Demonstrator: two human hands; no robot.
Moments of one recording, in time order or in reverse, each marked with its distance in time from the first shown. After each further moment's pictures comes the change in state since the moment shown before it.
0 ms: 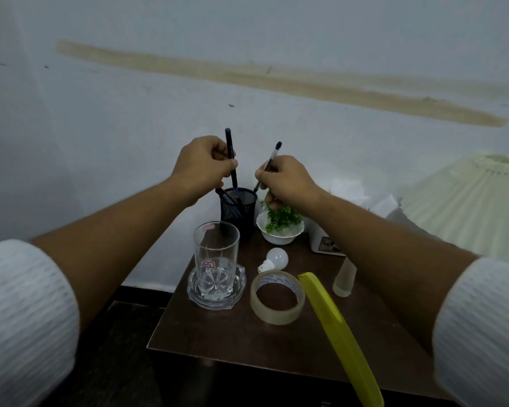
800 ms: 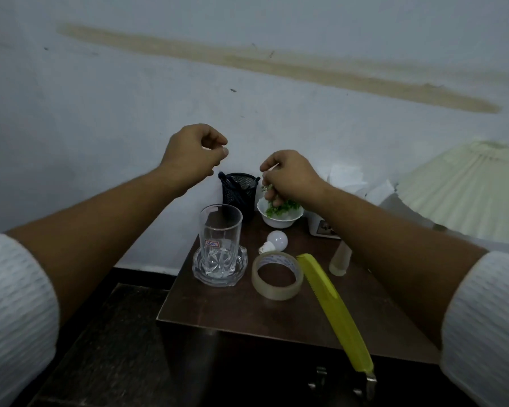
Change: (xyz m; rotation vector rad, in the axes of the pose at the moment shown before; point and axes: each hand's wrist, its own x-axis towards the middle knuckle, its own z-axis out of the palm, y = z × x) left_hand -0.021 -0.002 -0.022 0.051 0.011 0.021; right_hand -0.024 -0.001 0.000 -0.044 -0.027 0.090
